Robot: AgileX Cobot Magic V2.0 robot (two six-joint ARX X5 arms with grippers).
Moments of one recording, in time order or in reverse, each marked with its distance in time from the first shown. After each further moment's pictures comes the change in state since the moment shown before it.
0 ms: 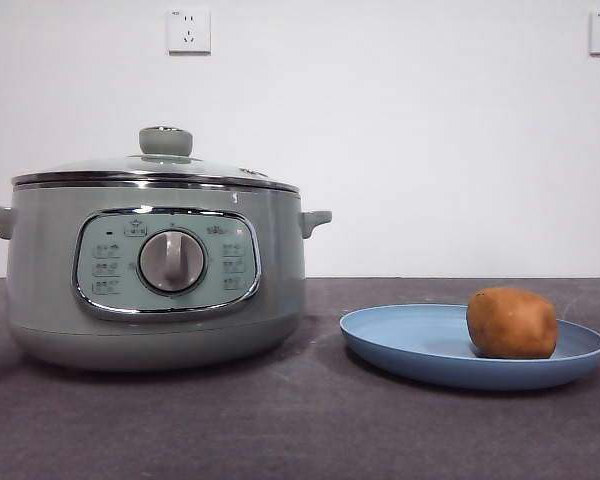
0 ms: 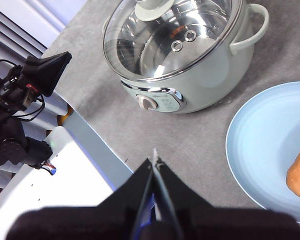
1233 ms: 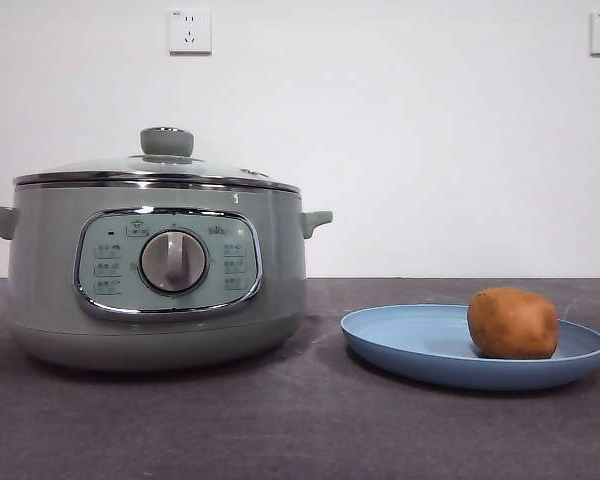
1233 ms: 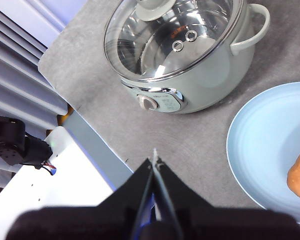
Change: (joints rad) left arm -0.299 1.104 1.846 -1.009 0.001 0.328; right arm 0.000 0.000 0.000 0.001 0.000 0.000
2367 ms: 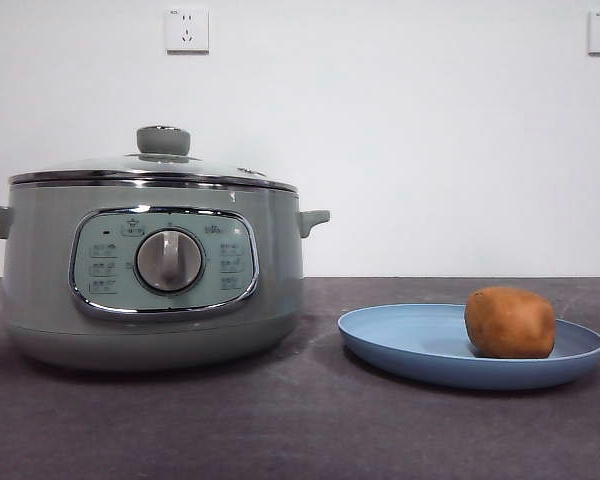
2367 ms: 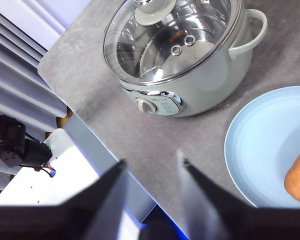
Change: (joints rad) left arm -0.028 0.452 0.364 -0.295 0.225 0.100; right arm 0.000 0.000 0.000 0.008 0.000 0.000
